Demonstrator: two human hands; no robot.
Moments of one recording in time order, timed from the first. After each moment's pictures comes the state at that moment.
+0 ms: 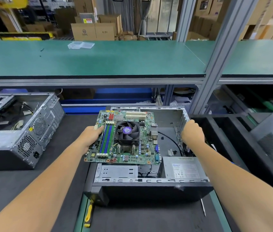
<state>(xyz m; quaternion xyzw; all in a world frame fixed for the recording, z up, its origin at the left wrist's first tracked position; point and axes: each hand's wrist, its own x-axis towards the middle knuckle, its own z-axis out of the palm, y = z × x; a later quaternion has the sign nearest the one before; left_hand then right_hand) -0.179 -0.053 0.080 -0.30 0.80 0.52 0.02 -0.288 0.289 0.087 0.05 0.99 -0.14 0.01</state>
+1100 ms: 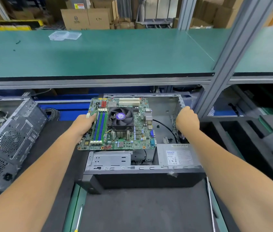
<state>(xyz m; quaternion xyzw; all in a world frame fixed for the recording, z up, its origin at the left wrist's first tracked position) -0.313 -0.080 0.072 -0.32 0.80 0.50 -0.02 -0.420 0.255 0.082 0.06 0.98 -0.17 0.01</state>
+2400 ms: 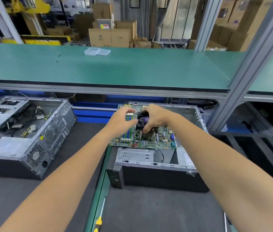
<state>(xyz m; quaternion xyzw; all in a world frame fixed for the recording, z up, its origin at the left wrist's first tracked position) -0.254 -0.034 0.146 -0.07 0.91 0.40 -0.10 -0.356 0.113 0.177 -0.37 0.90 -0.14 0.17</state>
